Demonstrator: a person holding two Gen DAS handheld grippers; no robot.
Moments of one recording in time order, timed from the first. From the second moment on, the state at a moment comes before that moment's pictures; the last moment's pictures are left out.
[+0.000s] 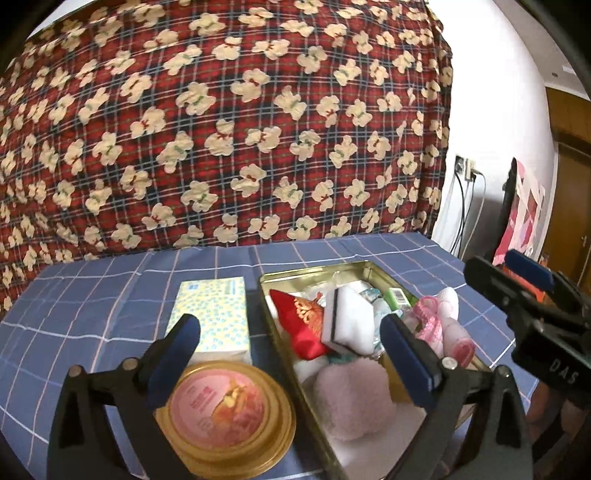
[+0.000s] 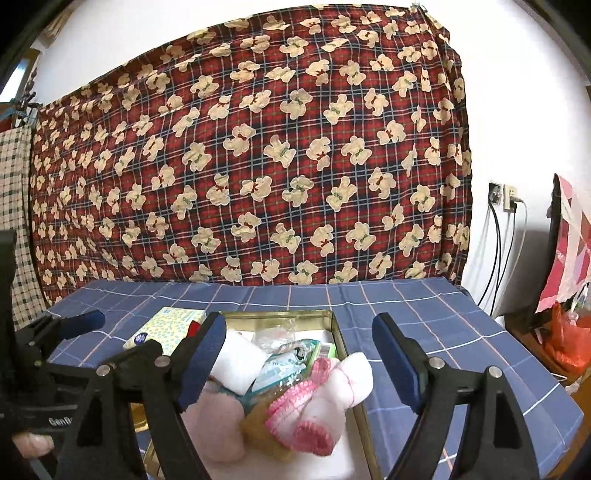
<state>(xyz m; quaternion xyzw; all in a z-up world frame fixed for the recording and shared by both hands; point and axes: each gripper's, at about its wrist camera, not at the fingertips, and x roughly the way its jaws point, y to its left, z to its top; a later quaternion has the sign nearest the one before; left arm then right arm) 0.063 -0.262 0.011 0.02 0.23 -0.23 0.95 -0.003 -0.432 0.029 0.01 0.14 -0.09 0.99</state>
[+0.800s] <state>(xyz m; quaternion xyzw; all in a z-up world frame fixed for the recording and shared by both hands) 0.054 -0.250 0.009 0.00 0.22 -0.23 0.95 -0.014 -0.426 0.018 0.00 0.14 -0.08 0.99</state>
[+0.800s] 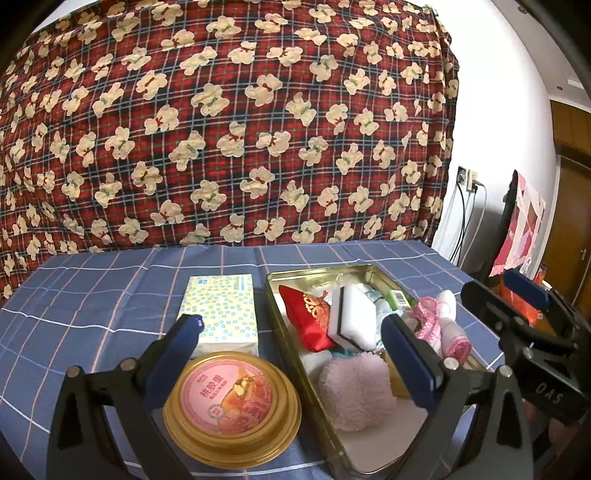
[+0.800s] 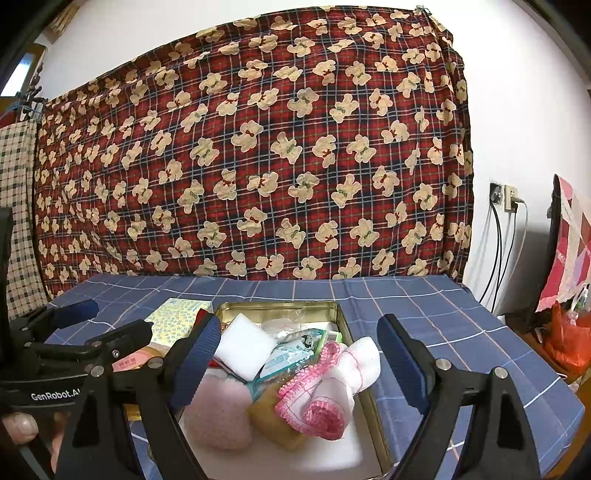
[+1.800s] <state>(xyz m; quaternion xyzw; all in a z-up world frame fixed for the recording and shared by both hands) 0.056 -0.249 0.001 0.00 0.23 -0.22 0.95 -0.016 -0.424 0.015 0.00 0.14 -0.08 0.99</state>
